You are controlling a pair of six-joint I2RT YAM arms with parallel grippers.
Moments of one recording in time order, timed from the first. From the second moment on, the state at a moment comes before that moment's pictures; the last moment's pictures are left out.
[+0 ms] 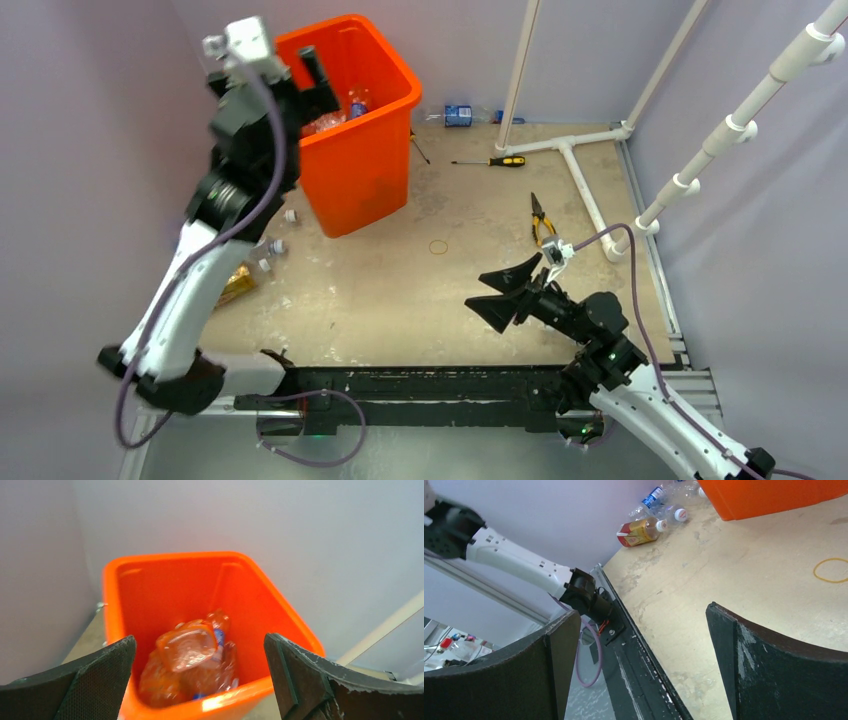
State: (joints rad) left arm -0.53 1.38 1.85 -0.38 -0.69 -0.15; right arm 0.68 0.31 0.26 0.19 -0.34 0.67
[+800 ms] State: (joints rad) left arm -0.45 0.93 0.93 -0.90 -0.81 -0.73; right arm 0.68 0.27 0.26 0.26 -0.34 0.61
